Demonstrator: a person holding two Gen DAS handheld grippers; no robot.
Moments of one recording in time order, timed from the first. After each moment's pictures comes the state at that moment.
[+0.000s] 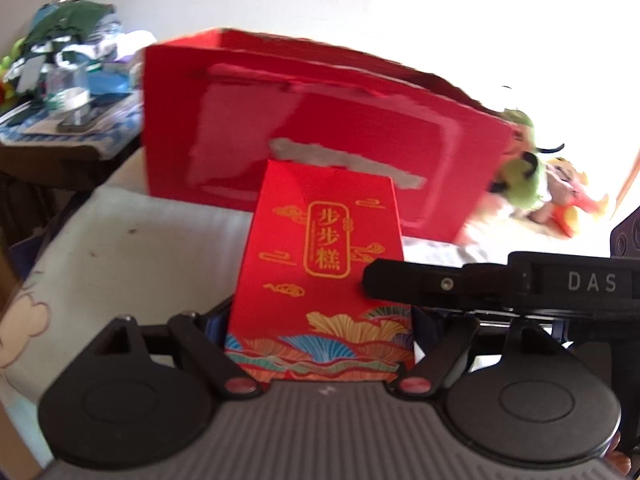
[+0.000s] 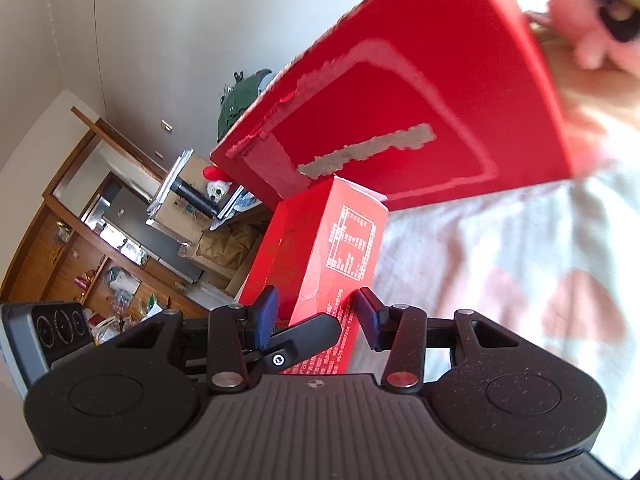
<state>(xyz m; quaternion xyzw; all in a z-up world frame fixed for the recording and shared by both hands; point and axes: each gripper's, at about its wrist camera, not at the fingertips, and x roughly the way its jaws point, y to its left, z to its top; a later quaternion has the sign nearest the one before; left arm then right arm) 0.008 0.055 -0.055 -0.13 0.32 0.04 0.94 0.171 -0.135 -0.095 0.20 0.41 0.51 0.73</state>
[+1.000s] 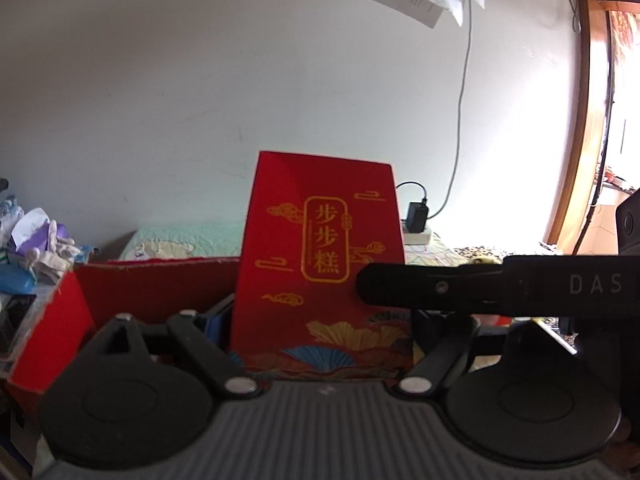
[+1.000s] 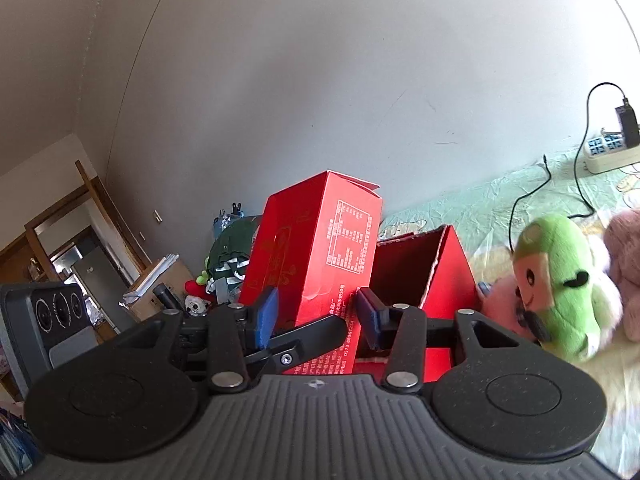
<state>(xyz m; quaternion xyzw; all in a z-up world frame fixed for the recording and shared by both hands) 0.135 -0.001 0.075 -0.03 0.20 -0.05 0.98 0.243 -0.171 0.031 0.19 0.24 0.47 0.83</state>
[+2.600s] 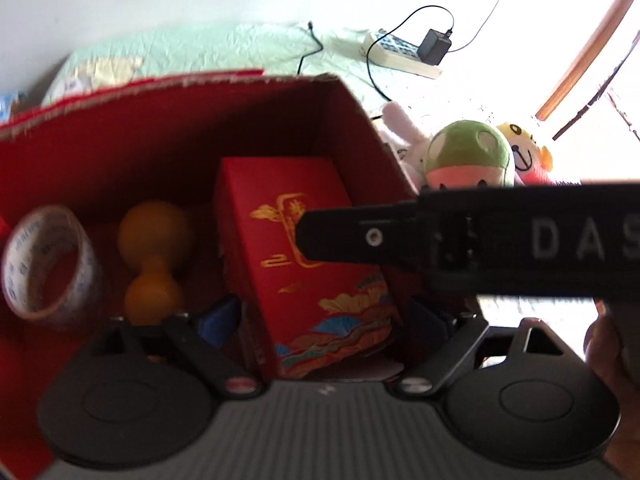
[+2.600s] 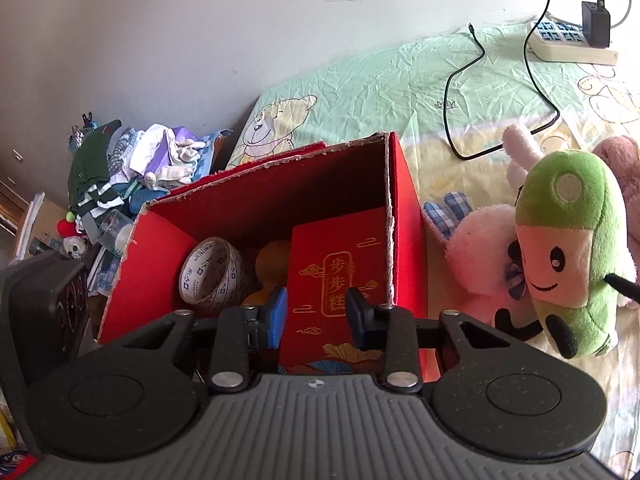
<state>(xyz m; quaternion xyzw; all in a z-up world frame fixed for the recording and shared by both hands) 0.253 0.030 0.016 -0.07 0.48 -0.13 0.86 0.339 -0.085 0.015 0.11 0.48 0.31 0.81</state>
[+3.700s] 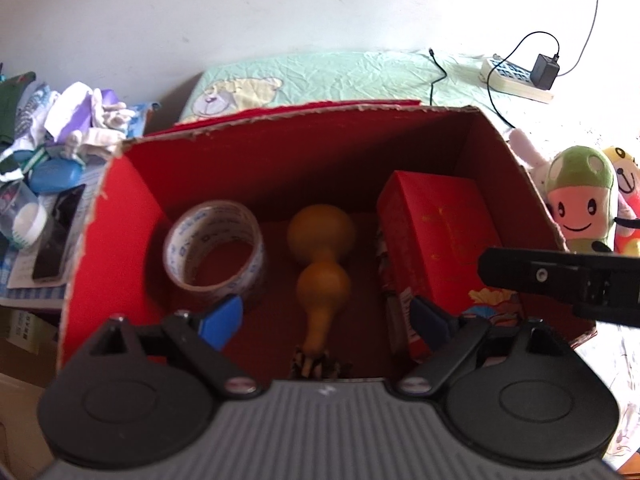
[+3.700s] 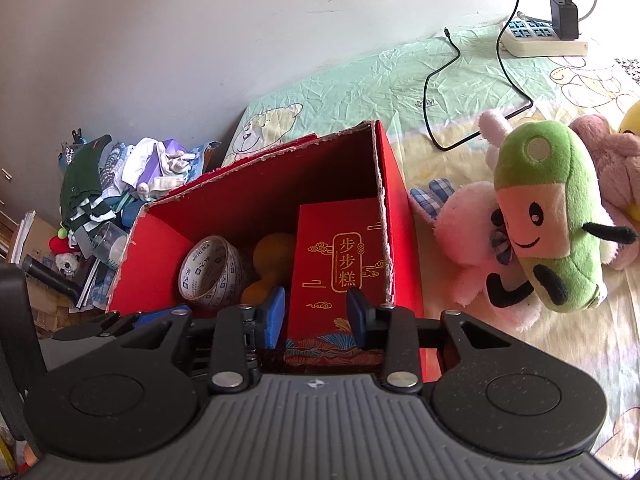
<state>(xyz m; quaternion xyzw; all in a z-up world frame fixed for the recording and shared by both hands) 0.210 0.078 0.046 -0.01 0.47 0.05 0.88 0.307 -0.087 0.018 0.12 0.47 0.27 0.83</state>
